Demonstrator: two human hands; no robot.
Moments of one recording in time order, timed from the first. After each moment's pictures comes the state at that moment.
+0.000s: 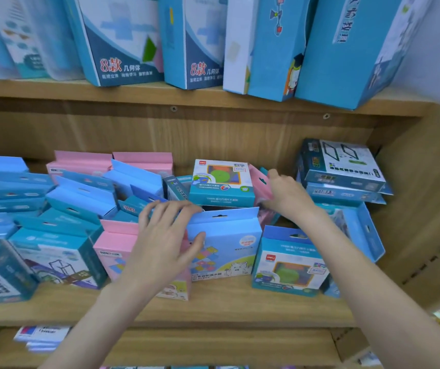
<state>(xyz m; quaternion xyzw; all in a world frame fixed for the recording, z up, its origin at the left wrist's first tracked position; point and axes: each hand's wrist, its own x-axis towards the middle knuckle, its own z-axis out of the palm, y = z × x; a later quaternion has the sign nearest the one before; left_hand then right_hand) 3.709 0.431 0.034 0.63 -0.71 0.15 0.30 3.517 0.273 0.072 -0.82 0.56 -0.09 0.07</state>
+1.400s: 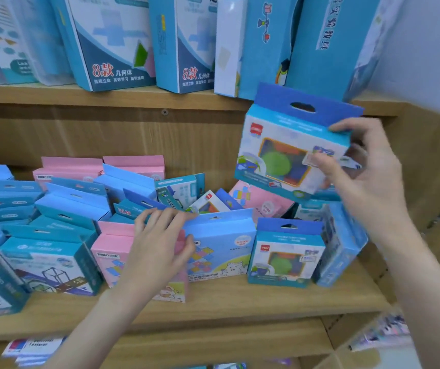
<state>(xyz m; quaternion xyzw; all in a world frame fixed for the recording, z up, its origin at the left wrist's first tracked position) 3.710 0.435 0.027 0.62 -0.70 0.15 0.33 3.451 0.368 0.147 -0.75 0.31 -0.56 0.16</state>
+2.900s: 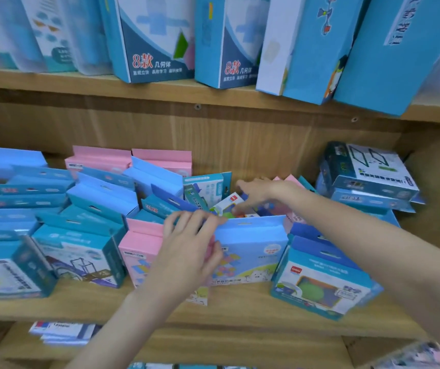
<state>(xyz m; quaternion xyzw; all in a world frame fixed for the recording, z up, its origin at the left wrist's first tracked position) 3.713 0.437 0.030 0.62 -0.71 0.12 0.32 3.603 0.222 0.055 -0.88 0.43 0.19 0.09</state>
